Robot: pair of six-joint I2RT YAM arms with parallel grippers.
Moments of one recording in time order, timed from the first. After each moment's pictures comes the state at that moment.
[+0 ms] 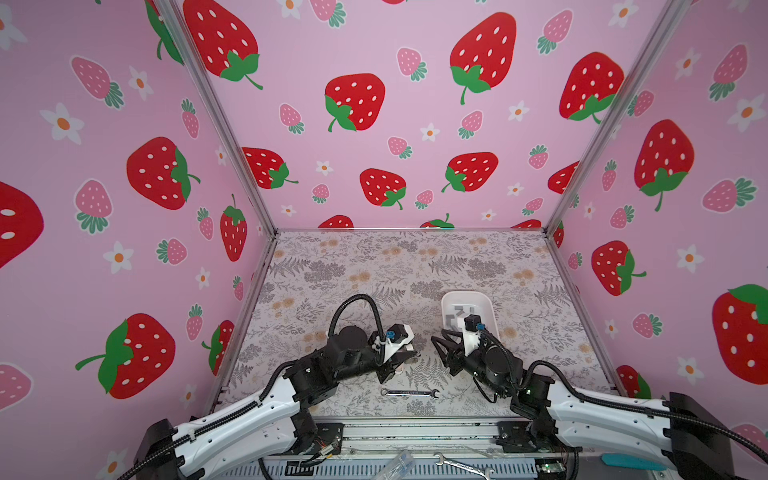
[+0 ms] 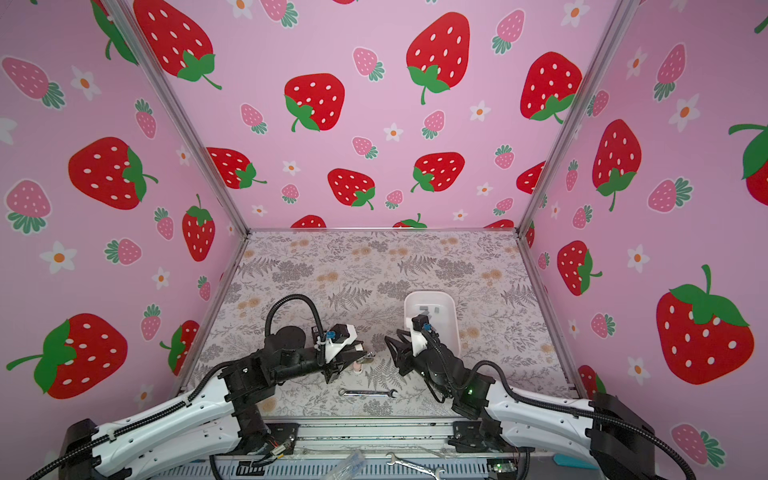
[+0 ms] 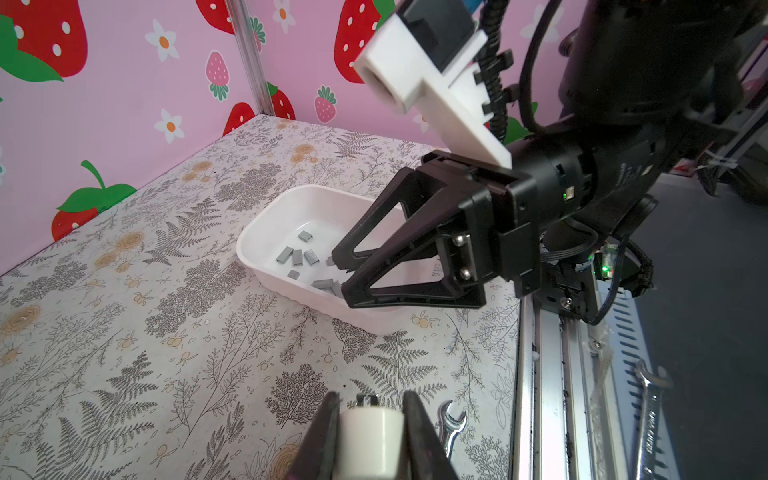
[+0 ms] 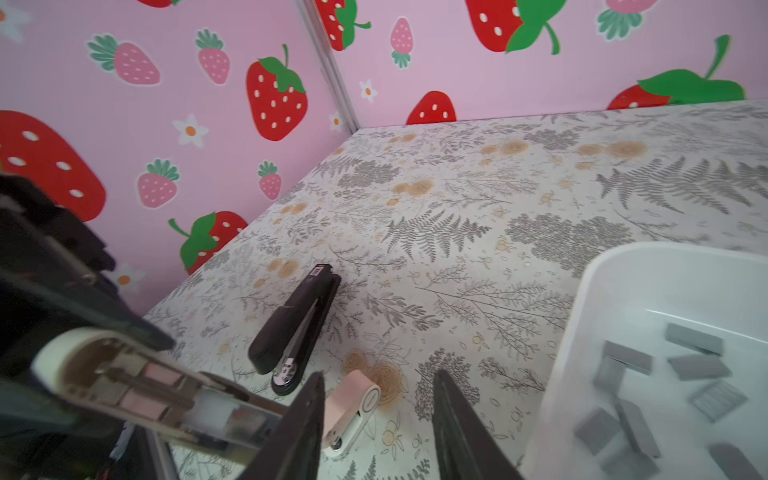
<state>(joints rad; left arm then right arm) -0.93 0.82 0.54 -0.09 0.22 0.14 1.18 0.90 0.27 0.46 0.25 0.40</state>
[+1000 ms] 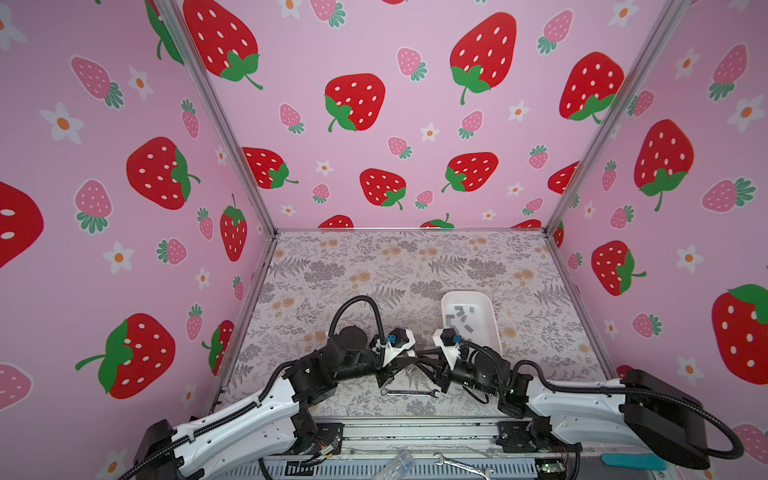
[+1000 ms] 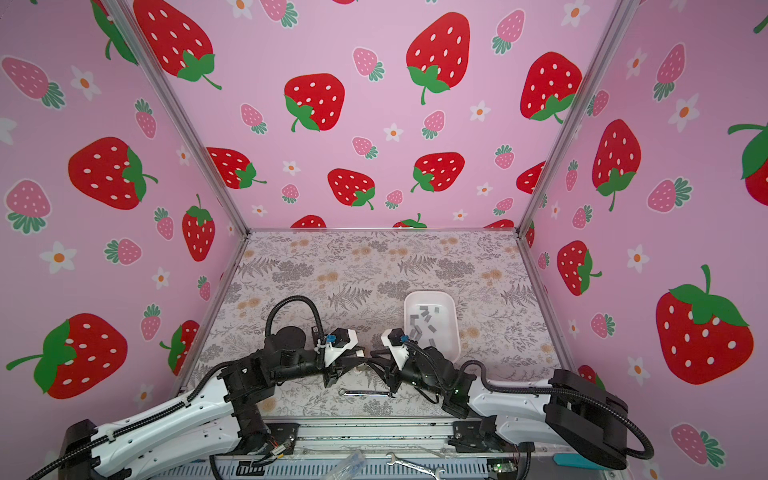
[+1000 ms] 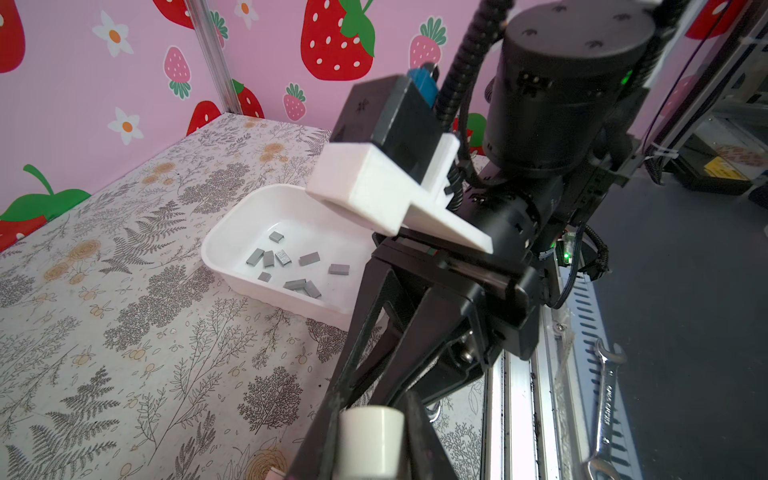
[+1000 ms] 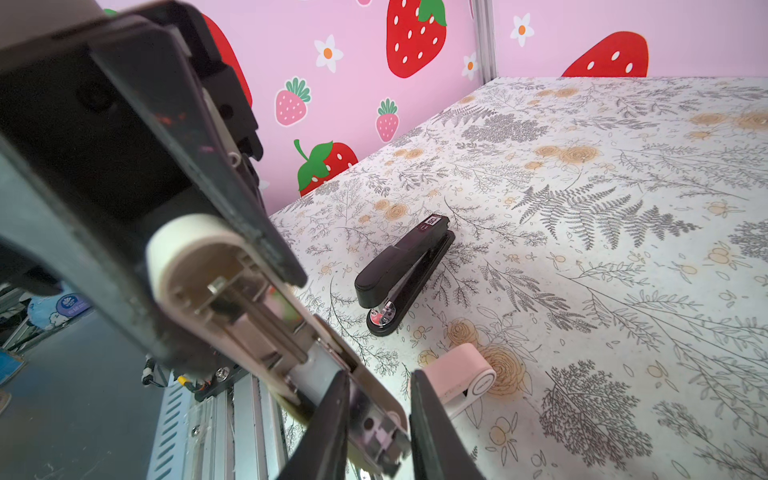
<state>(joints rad) -0.93 0.81 0.54 -0.10 0.30 0.15 1.20 1.16 0.24 0.76 -0.09 0.32</state>
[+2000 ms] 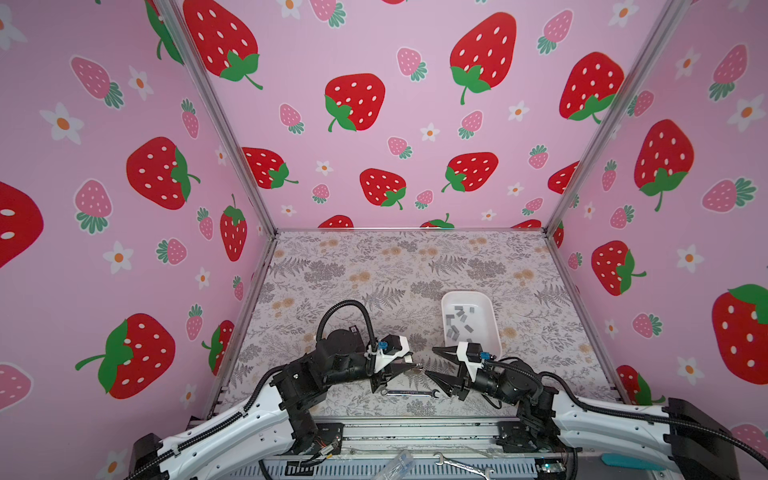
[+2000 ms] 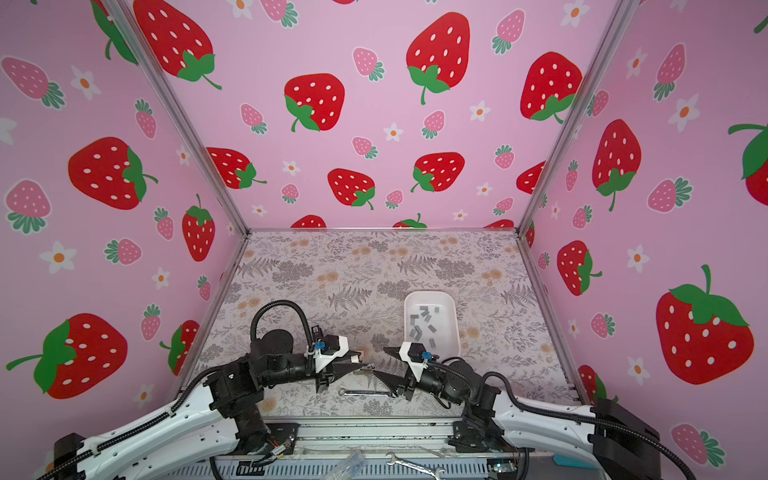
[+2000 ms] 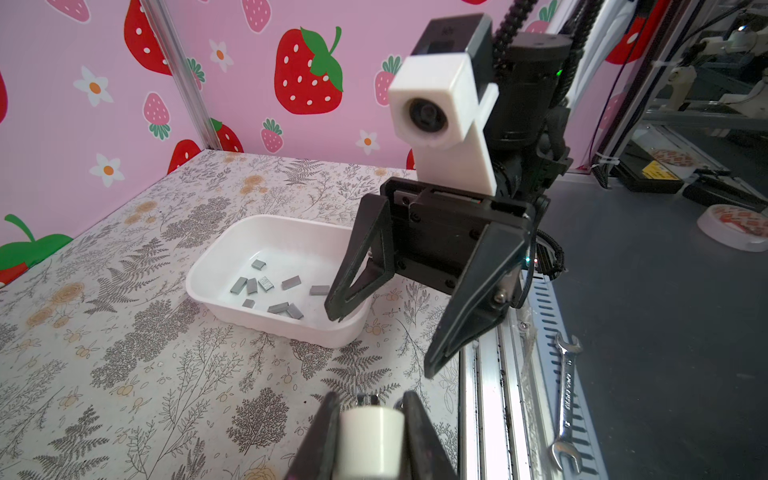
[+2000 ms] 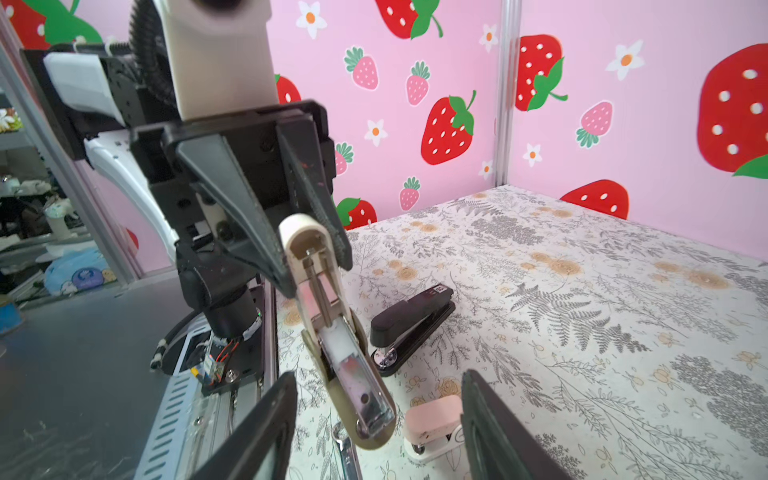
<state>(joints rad) -0.93 0.70 0.54 -0.16 0.39 0.18 1.21 0.85 0.12 0.76 -0.15 0.09</state>
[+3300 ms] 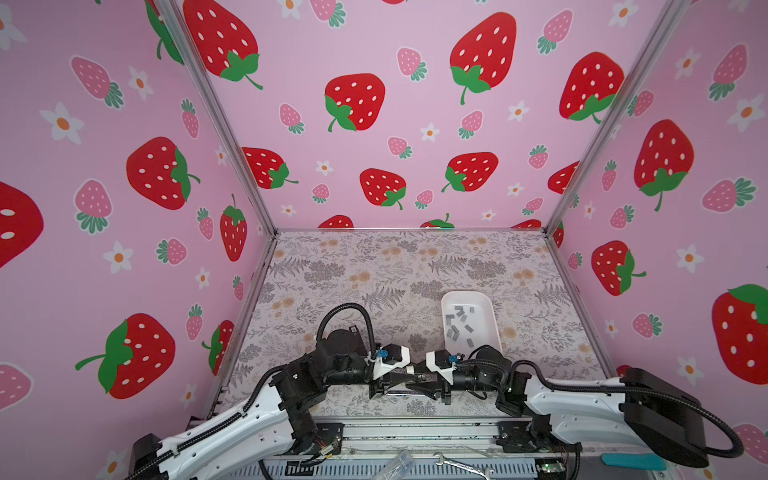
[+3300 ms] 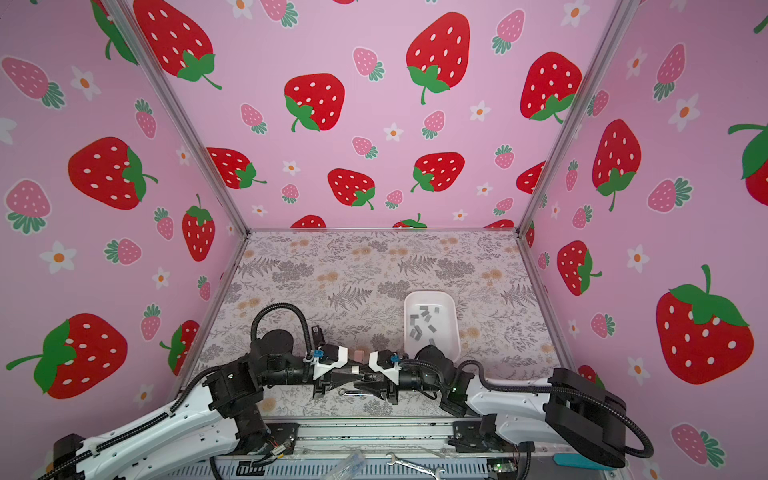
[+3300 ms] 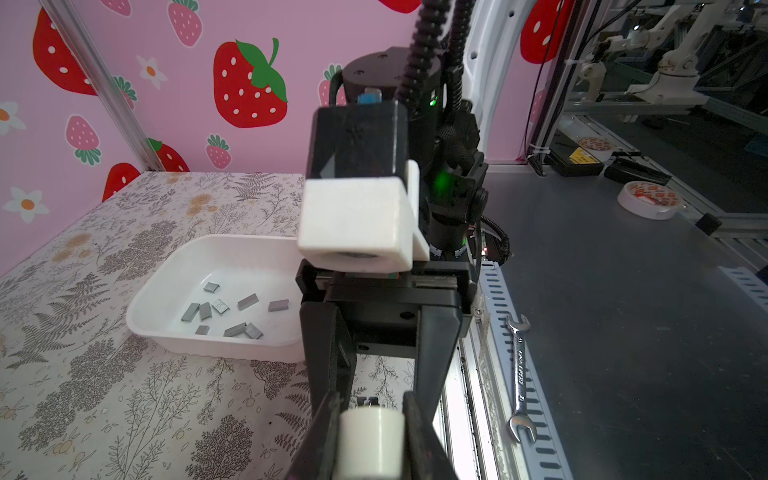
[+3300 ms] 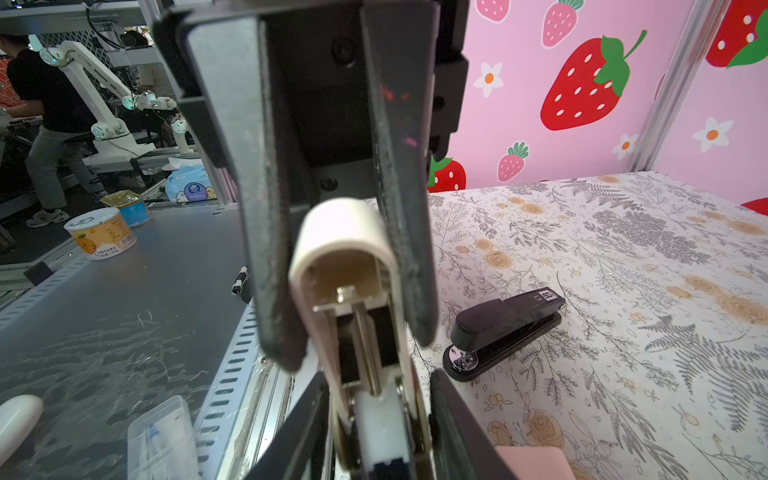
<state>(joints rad) -0.93 0.71 0.54 -0.16 0.53 0.24 1.21 1.17 0.27 0.81 -0.44 0.01</state>
